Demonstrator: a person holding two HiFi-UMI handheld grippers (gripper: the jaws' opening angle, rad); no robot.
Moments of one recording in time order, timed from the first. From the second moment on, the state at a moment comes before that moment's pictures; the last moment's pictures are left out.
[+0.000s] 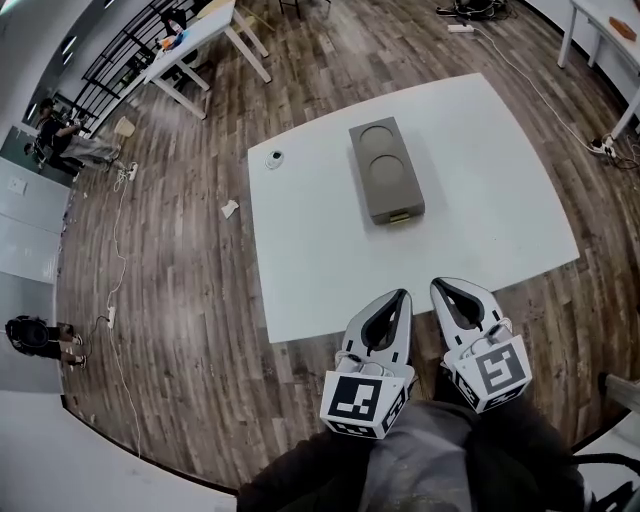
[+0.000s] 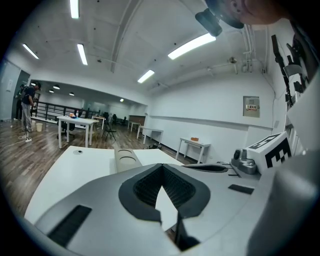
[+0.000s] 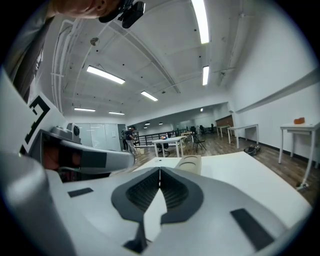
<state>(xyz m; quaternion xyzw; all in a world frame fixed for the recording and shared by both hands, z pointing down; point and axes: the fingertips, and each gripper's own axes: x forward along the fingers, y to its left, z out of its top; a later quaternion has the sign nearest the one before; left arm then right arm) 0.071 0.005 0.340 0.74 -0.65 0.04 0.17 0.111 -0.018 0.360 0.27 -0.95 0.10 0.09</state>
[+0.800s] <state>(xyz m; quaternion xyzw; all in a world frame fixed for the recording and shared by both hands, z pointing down) -0.032 -0.046 0.313 0.76 -0.63 0.00 0.13 0.014 -0.071 0.322 0.30 -0.95 0.03 0.07</state>
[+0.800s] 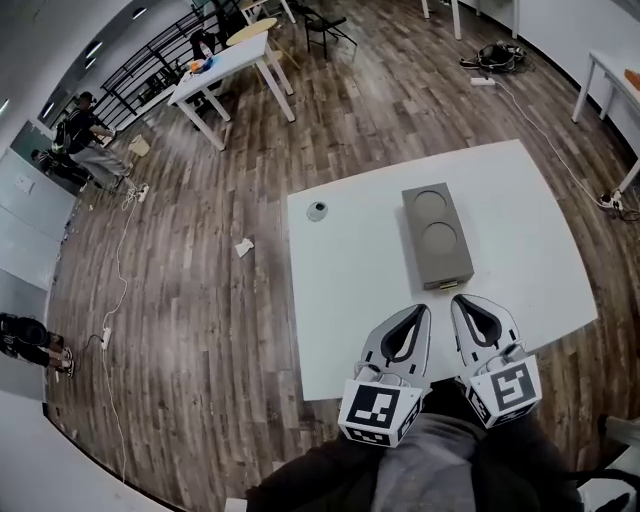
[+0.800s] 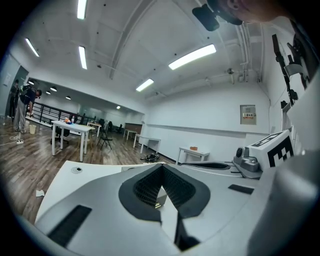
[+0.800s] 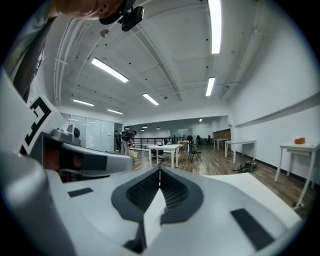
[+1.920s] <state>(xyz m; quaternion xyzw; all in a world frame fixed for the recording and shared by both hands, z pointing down) -0.004 -0.104 0.331 0.77 -0.62 0.04 0.15 0.014 -0.107 0.347 0.27 -0.96 0.07 0.07</state>
